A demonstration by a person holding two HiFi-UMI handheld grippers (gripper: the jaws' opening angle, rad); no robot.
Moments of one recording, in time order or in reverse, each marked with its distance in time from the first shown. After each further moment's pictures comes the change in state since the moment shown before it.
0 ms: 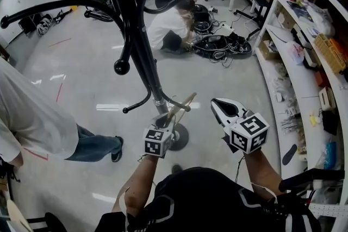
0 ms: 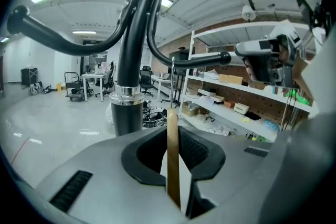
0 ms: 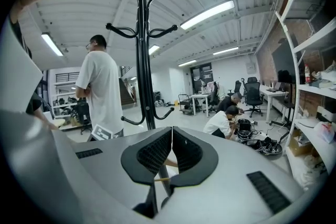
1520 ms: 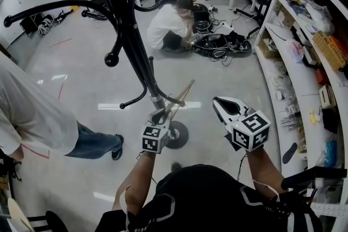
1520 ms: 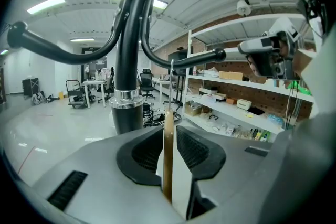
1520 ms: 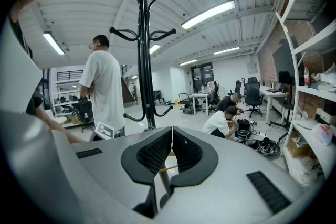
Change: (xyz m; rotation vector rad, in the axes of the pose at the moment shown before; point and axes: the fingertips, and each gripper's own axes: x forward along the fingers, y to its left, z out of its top) left arm 0.000 0.003 0.001 0.063 -0.015 0.036; right arm -0.022 -0.009 -0.004 -0.014 0.012 0.005
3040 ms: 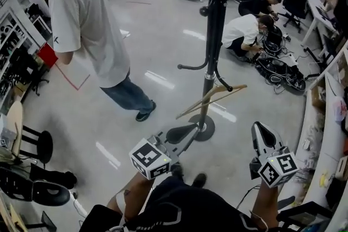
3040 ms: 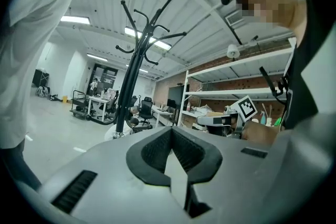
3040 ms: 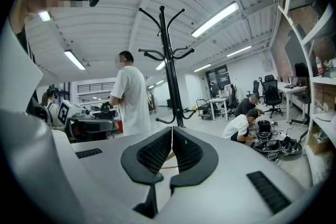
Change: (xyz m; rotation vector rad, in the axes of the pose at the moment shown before) left arm -0.215 -0.141 0.089 -0.131 -0.356 0.000; right arm -0.087 0.037 -0.009 0.044 -0.102 0.210
